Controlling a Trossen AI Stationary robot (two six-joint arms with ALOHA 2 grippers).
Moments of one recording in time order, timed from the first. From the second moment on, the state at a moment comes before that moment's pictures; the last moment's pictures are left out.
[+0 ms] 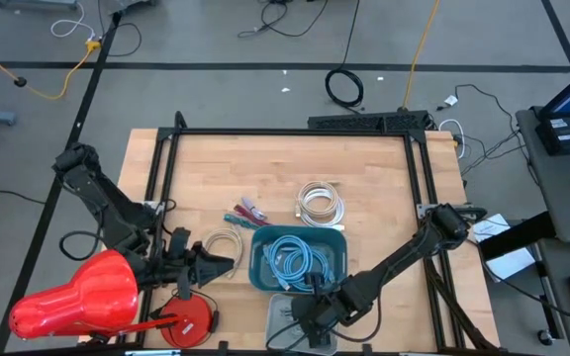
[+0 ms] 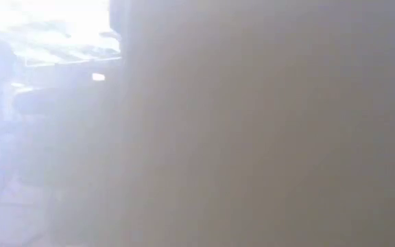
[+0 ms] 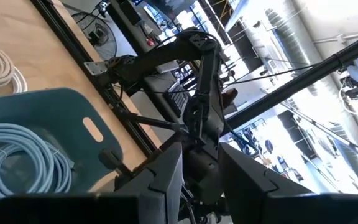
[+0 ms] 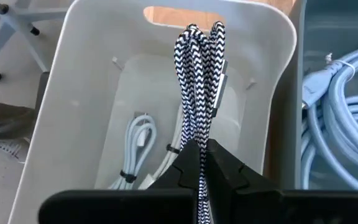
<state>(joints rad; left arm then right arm) -0.89 1.21 0.92 0.27 -0.98 -1.03 0.62 2.03 1.61 -0.62 0.18 0.54</state>
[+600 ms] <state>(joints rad) -0.89 1.21 0.92 0.26 -0.98 -1.02 0.61 2.03 1.61 -0.56 0.18 0.55</state>
